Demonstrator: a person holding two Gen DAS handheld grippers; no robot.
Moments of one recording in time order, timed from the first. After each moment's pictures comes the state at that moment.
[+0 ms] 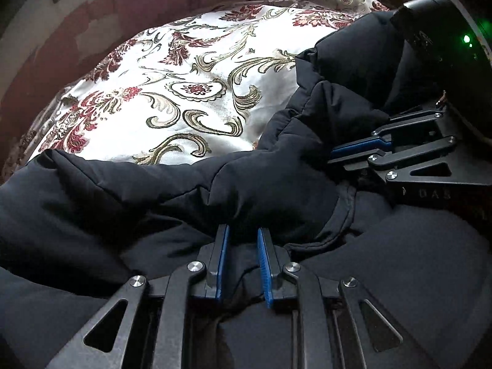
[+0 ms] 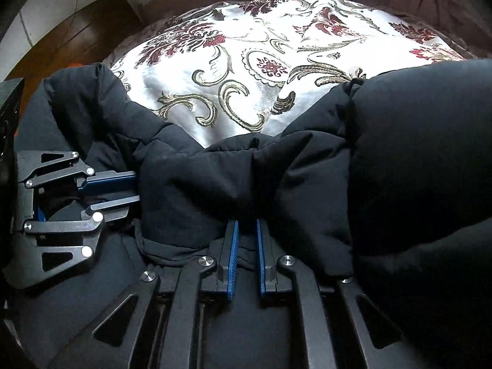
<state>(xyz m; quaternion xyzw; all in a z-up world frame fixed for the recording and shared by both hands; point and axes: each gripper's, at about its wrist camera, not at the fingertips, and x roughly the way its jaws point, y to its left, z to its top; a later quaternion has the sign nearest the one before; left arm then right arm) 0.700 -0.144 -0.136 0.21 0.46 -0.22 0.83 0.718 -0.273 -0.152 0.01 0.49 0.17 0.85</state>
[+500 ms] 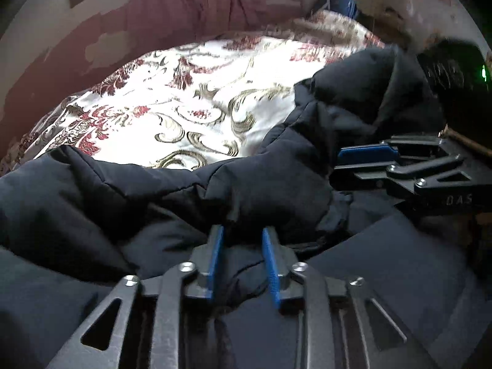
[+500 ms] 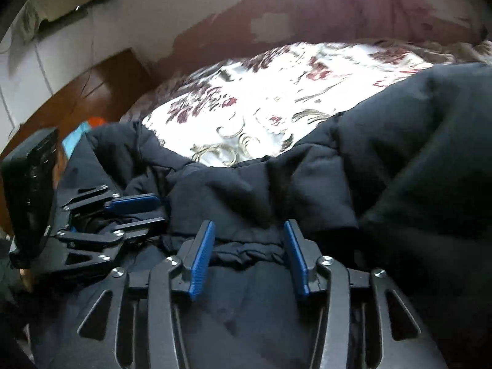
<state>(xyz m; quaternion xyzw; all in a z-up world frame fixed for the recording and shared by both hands) 0.673 -0.124 -0.118 0.15 0.40 -0.25 0.87 0.647 -0.306 -0.111 0.10 0.37 0.17 0.91</state>
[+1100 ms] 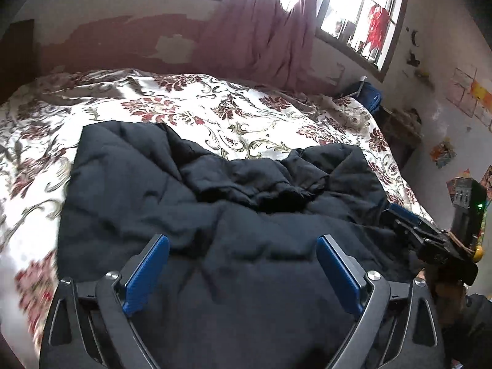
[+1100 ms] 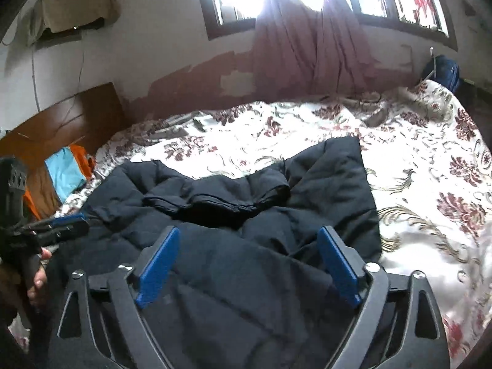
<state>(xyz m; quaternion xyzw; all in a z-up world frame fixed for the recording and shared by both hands) 0.558 -0.030 -0.054 -0.07 0.37 -0.21 0.90 0.499 -0.322 -0.025 0.07 0.27 0.05 0.96</state>
